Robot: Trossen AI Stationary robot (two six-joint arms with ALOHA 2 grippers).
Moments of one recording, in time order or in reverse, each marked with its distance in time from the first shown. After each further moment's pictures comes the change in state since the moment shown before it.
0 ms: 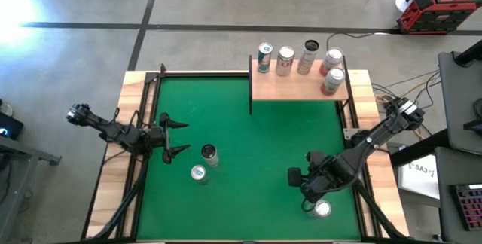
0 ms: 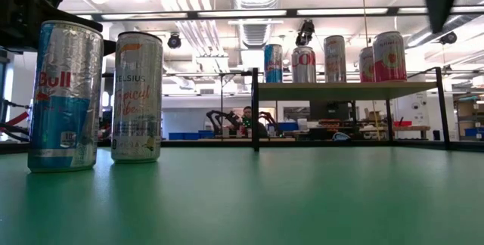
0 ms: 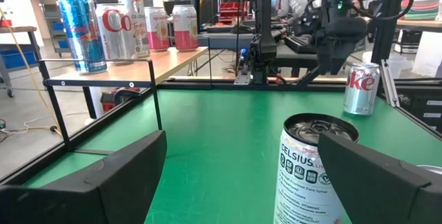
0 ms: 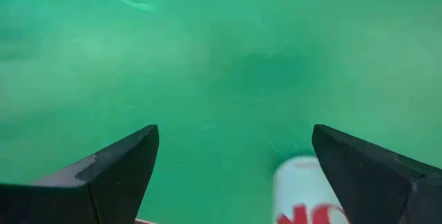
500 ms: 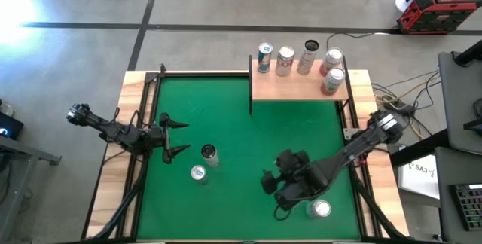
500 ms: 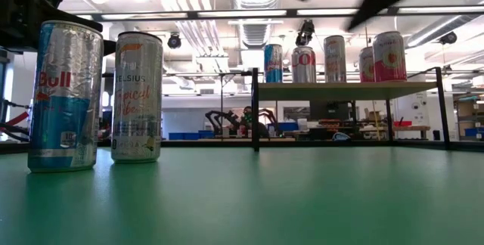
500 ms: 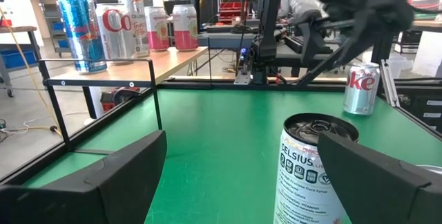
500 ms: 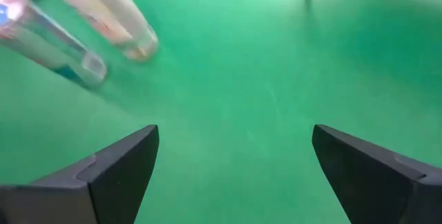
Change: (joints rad) left arm 0.000 0.000 0.000 0.000 0.000 0.000; right arm -0.078 0.279 0.340 -0.029 0.505 -0.659
